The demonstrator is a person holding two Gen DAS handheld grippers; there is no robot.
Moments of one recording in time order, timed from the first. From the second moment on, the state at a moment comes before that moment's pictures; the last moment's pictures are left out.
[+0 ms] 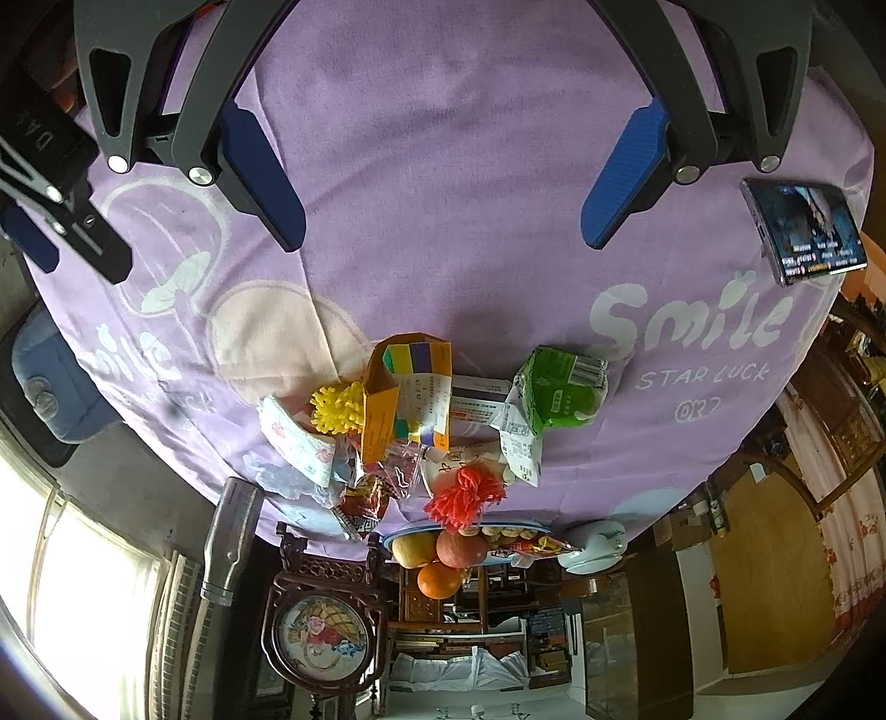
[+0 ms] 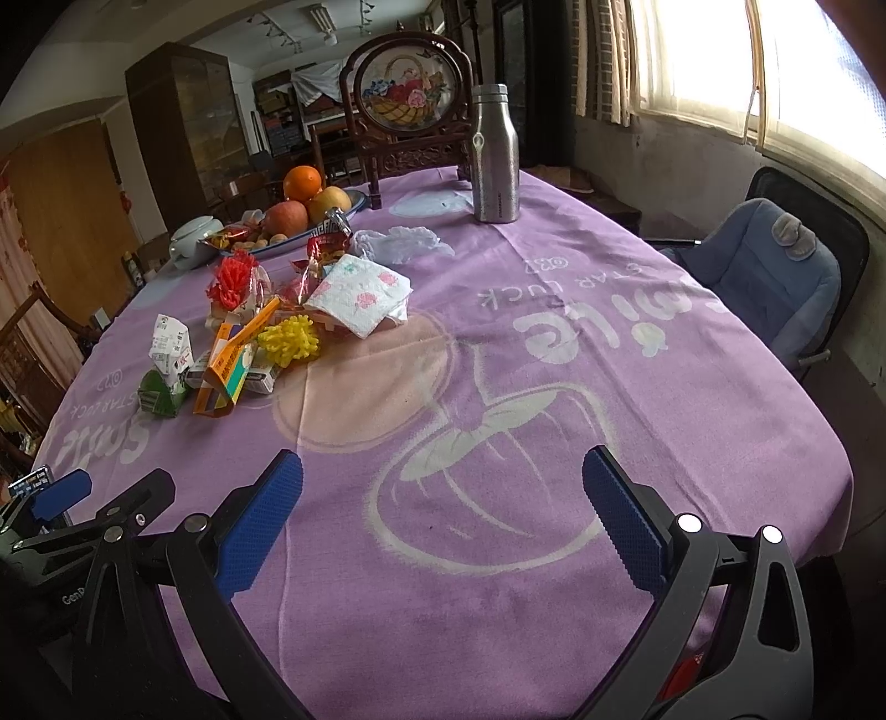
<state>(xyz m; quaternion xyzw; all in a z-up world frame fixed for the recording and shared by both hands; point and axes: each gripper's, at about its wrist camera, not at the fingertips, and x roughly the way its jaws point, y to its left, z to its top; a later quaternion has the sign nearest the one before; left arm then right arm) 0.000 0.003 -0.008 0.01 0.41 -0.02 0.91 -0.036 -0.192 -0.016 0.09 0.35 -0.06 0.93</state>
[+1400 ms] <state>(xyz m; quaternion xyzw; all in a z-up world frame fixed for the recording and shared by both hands) 0.090 0.087 -0.010 -0.06 0.48 -0.06 0.87 0.183 -0.146 -0.020 0.03 0.45 0.00 0.89</state>
